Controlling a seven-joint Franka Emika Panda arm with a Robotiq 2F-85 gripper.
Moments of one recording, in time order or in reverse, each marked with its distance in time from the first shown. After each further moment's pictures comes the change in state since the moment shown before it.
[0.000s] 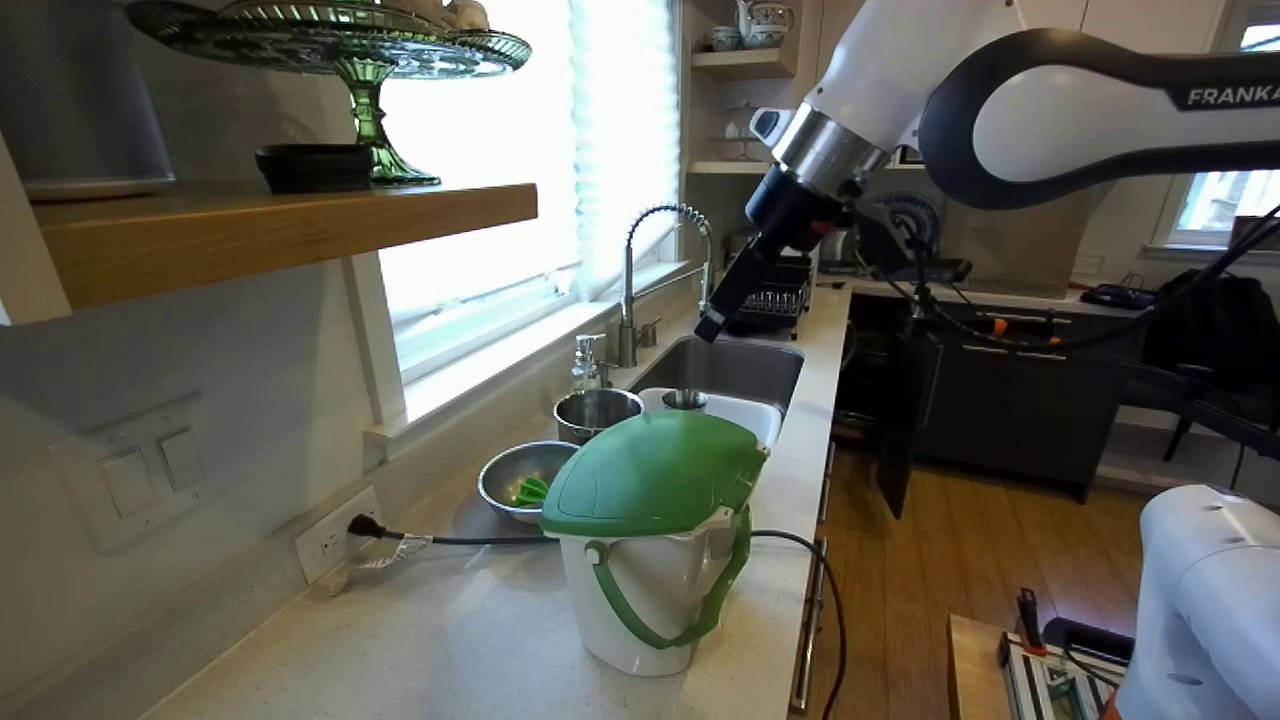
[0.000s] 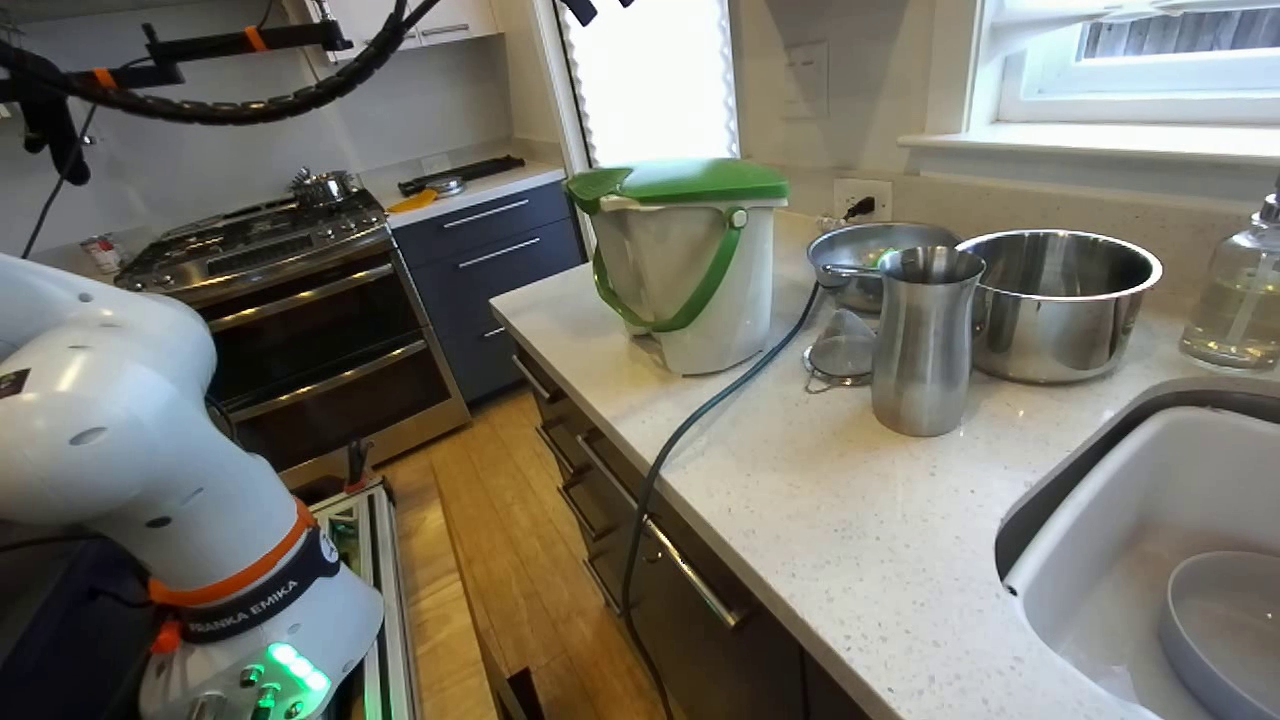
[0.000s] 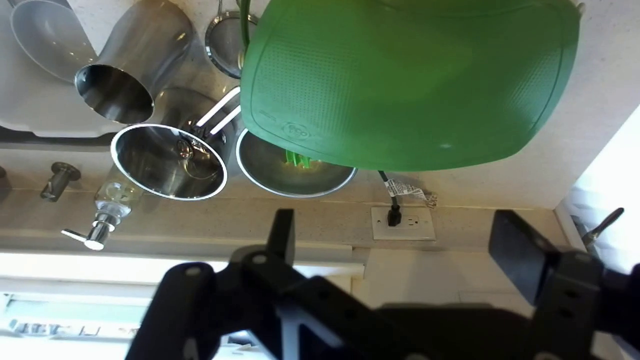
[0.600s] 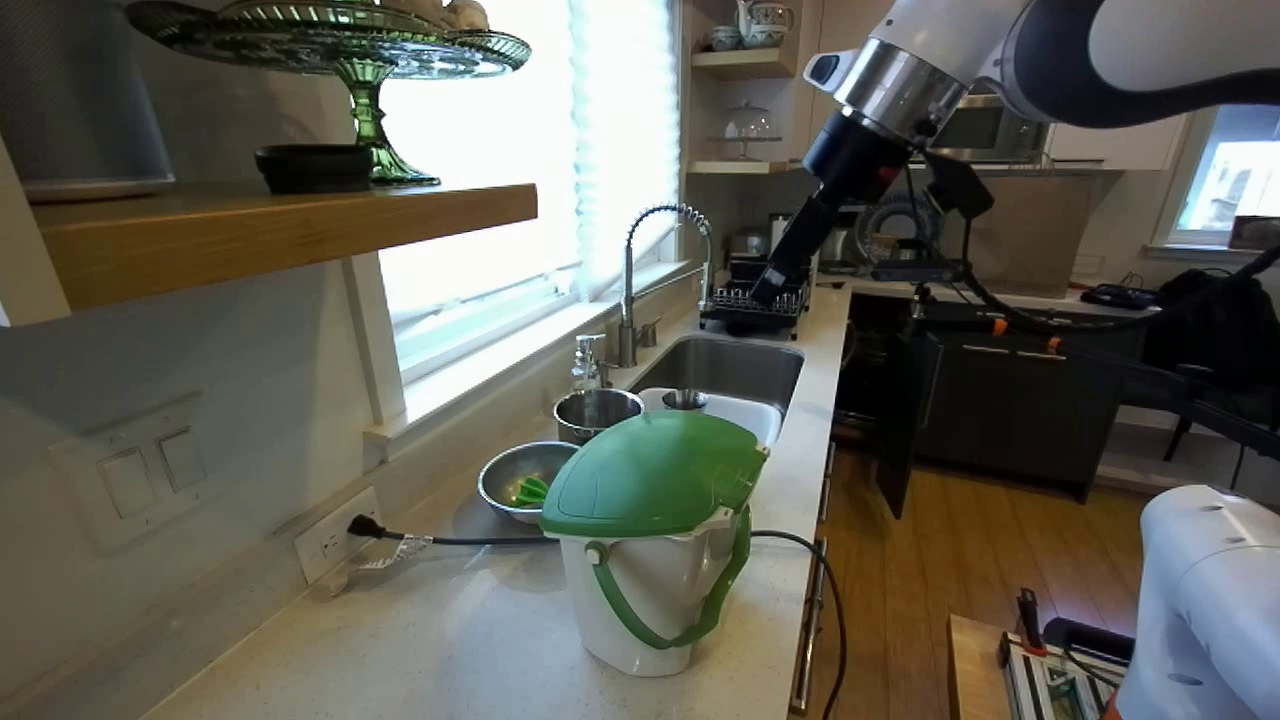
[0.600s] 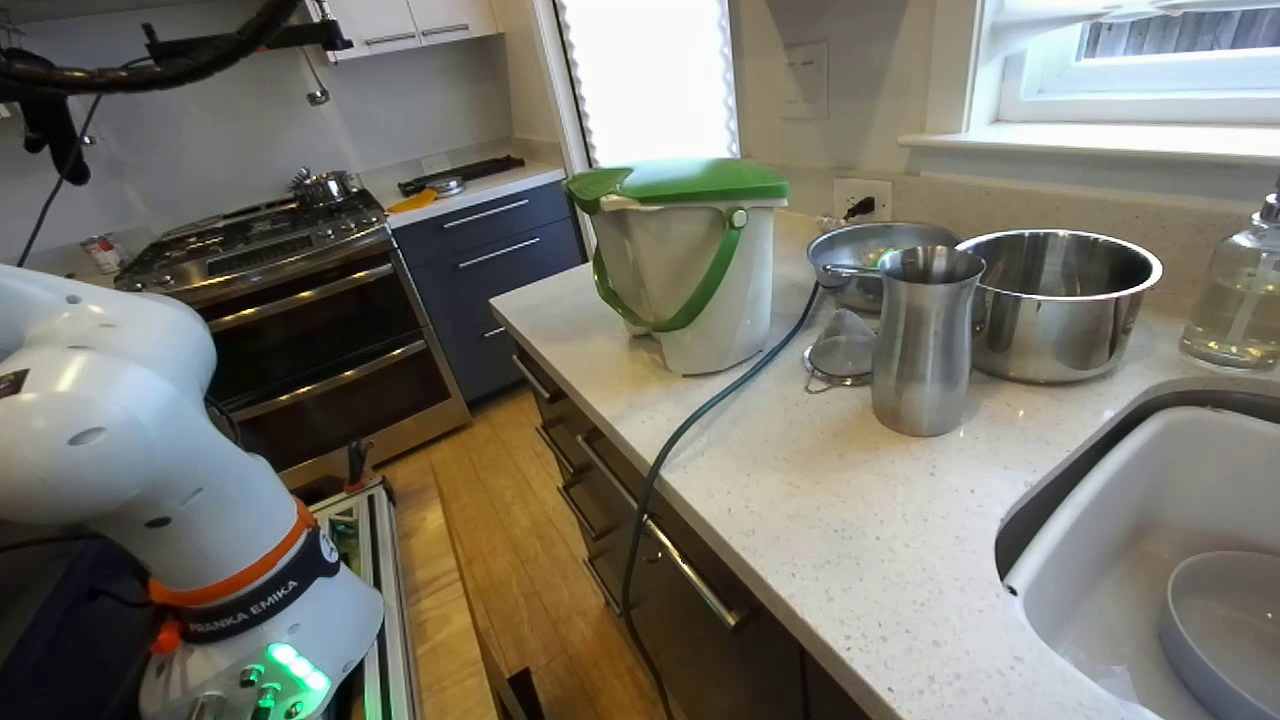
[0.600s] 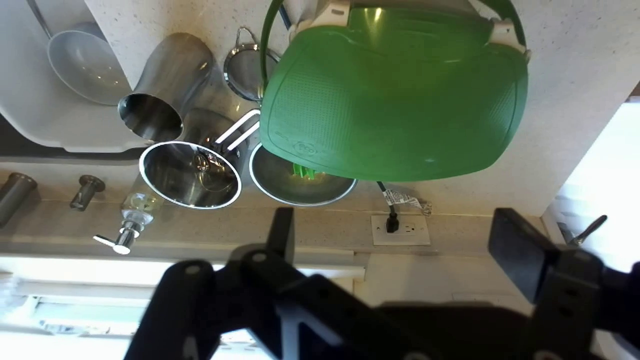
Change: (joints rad) arm -0.002 -0.102 0.000 0.058 0.000 -0.197 0.000
